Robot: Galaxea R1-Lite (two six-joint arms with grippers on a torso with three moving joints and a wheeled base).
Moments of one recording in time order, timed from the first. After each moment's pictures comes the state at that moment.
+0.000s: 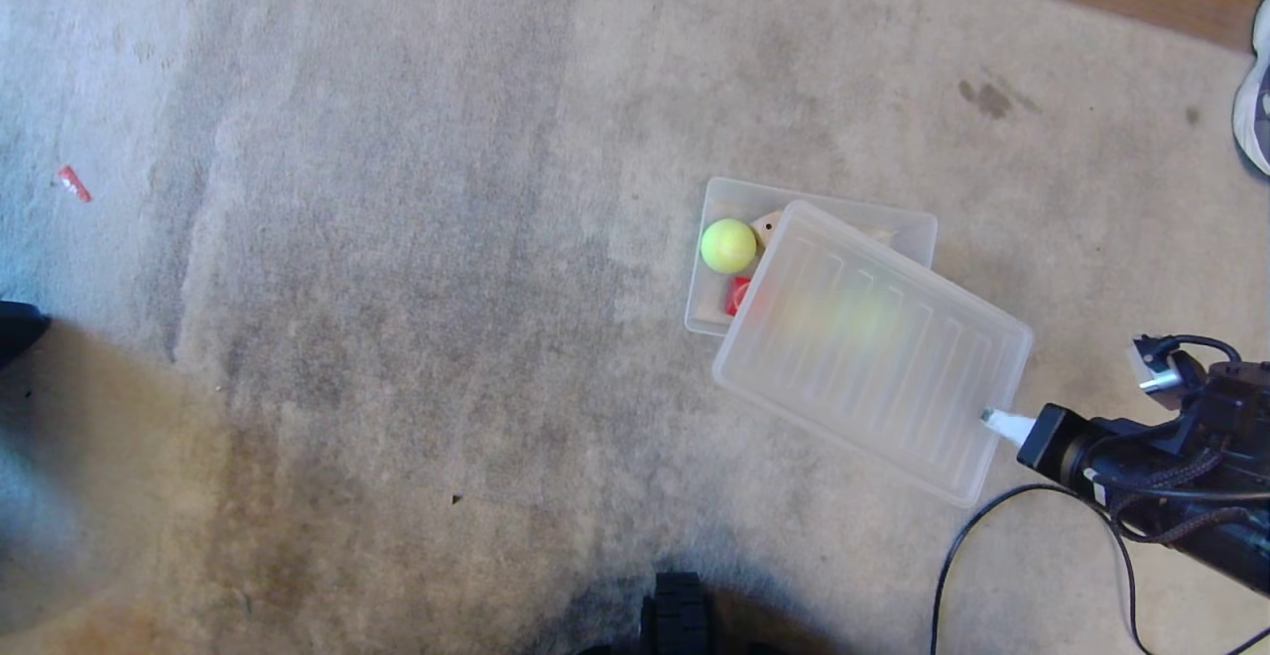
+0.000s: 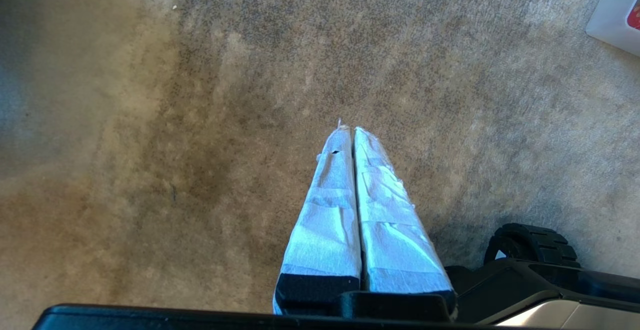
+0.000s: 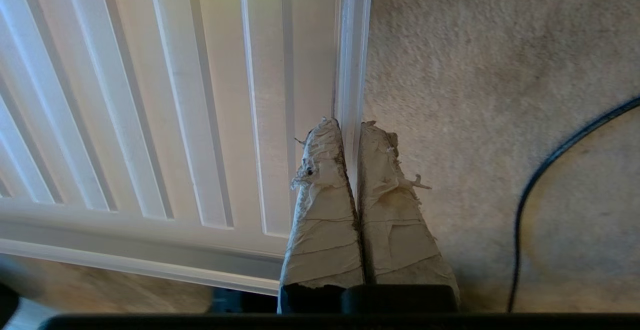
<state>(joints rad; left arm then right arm) 0.00 0.00 0.00 0.00 0.05 -0.14 0.08 1.65 -0.24 -1.07 0.11 0.50</state>
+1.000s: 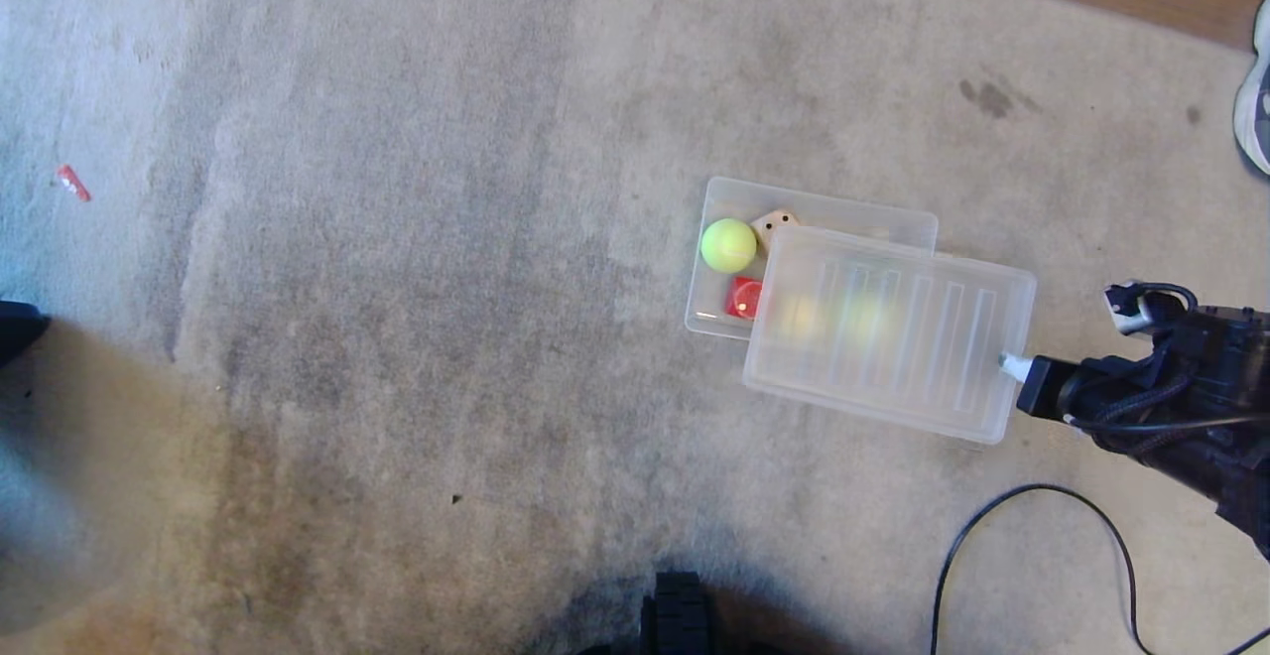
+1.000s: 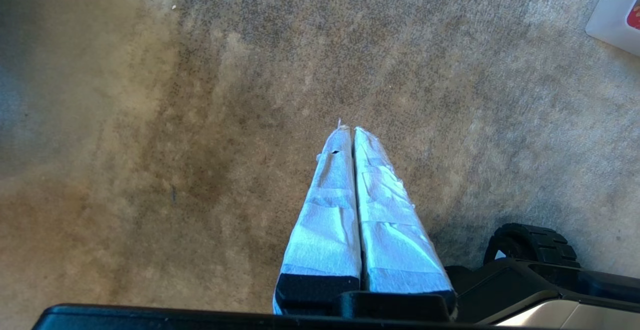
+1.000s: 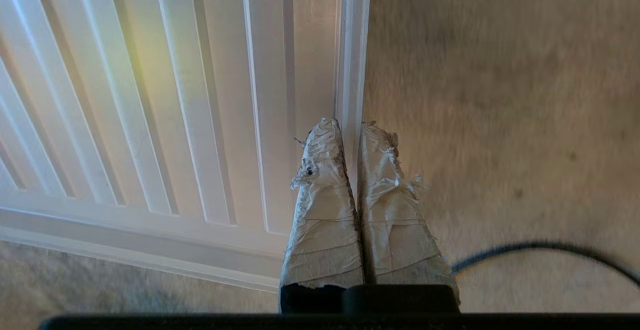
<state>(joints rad) 0.00 0.00 0.00 0.00 0.05 -0.14 -0.07 1.81 -0.47 -1.08 0.14 0.17</state>
